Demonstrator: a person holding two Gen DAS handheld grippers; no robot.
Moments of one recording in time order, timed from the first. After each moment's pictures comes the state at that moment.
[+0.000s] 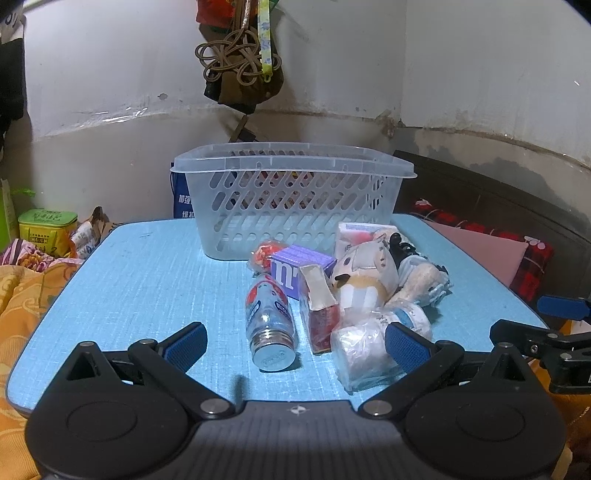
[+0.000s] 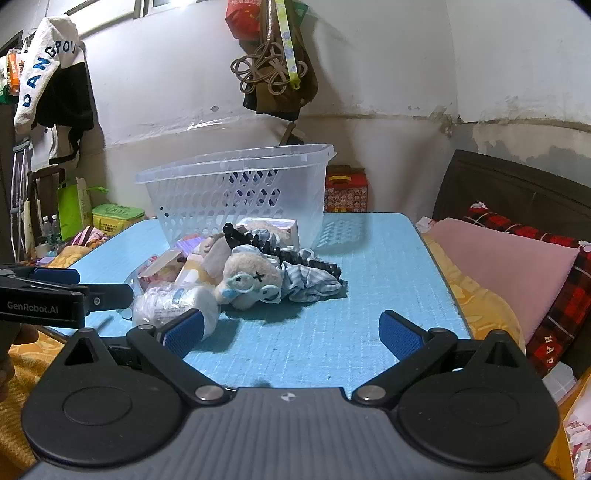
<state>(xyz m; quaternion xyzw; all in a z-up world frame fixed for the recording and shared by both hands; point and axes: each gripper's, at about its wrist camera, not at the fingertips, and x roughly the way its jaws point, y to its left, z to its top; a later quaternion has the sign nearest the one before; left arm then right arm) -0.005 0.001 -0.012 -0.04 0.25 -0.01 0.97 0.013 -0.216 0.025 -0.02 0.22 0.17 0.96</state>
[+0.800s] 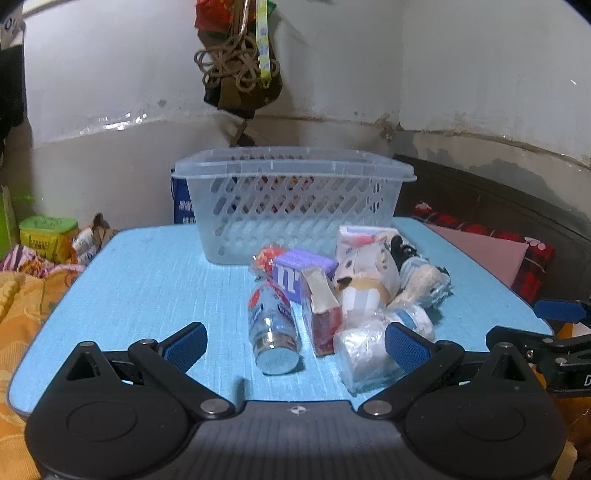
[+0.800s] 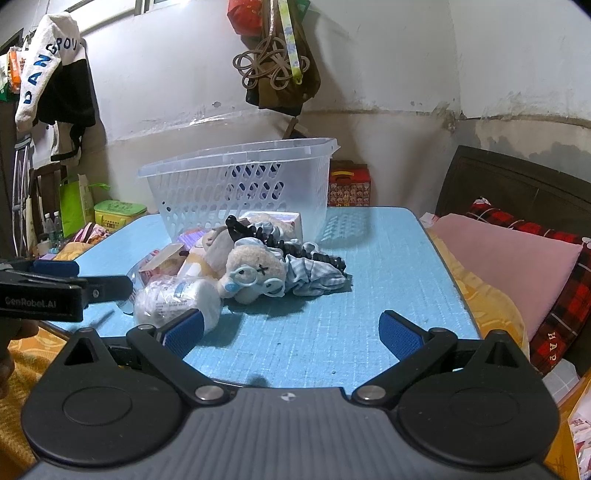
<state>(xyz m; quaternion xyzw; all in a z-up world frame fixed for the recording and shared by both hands) -0.009 0.002 -0.012 -0.03 0.23 -0.01 0.97 0.014 -0.214 0.022 -0.02 0.23 0.17 0.96</state>
